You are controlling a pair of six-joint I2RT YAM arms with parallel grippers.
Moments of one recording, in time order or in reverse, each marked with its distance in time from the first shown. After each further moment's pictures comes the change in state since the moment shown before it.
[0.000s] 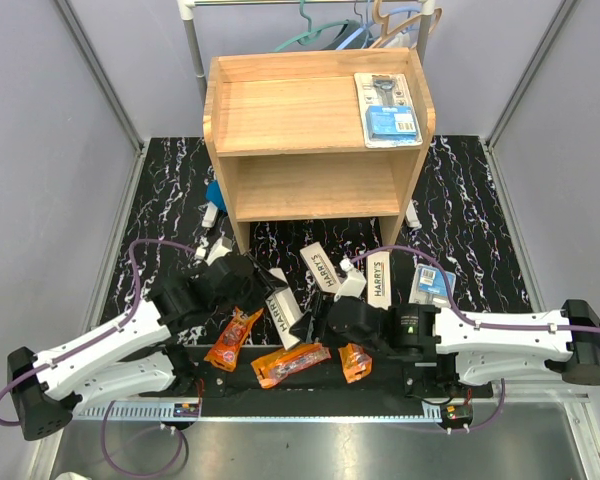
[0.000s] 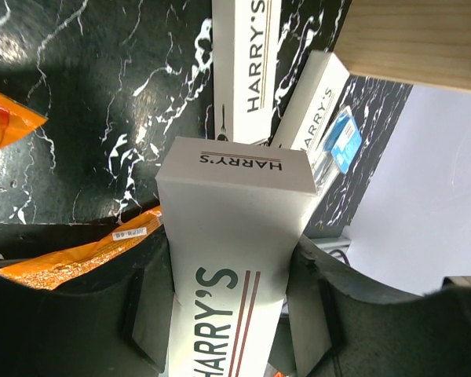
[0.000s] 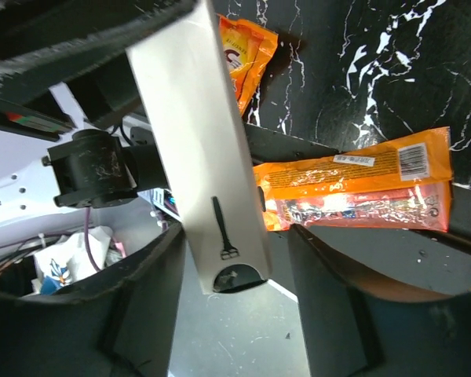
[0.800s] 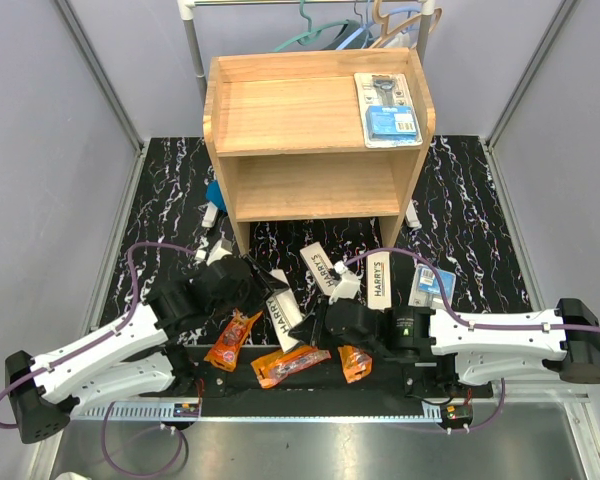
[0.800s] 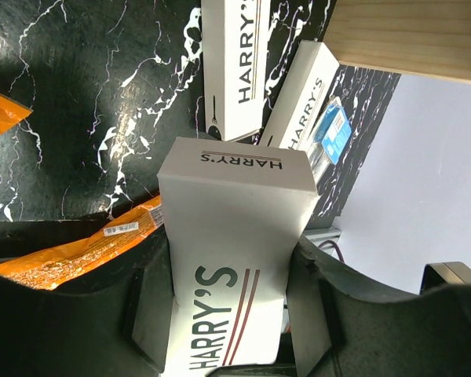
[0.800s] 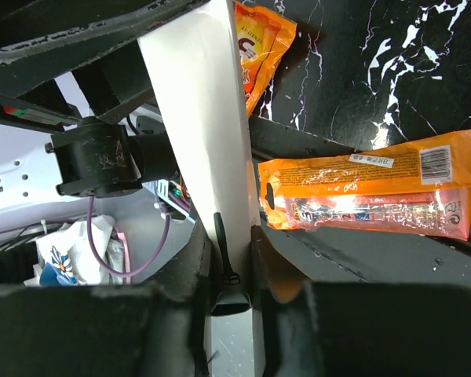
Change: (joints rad) left arm 0.000 -0.035 -0.035 0.040 0.023 -0.010; right arm 0.005 0.021 -0.023 0.074 -0.024 -0.021
